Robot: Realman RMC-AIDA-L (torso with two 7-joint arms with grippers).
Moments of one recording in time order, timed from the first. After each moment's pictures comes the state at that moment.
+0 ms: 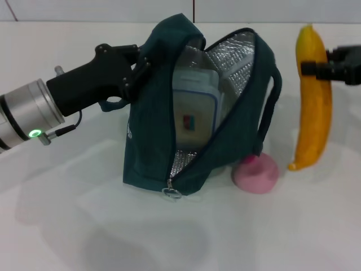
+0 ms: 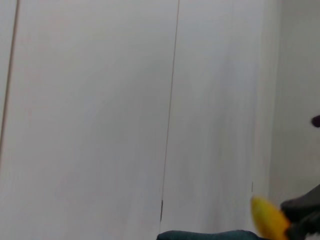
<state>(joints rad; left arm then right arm) -0.52 -2.08 0.79 0.43 1.49 1.55 -1.02 0.38 2.02 -1.03 -1.36 -1.88 -1.43 2.11</state>
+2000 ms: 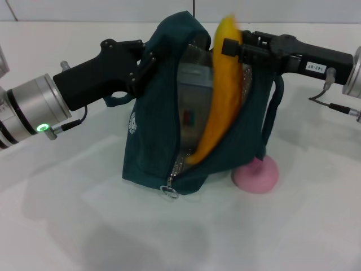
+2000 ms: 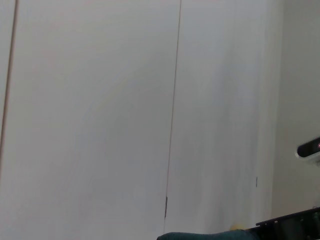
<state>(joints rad) -0.55 -2.09 0.80 0.42 1.48 1.51 -1.01 0.67 2.02 -1.07 -0.47 -1.34 -1.41 1.48</state>
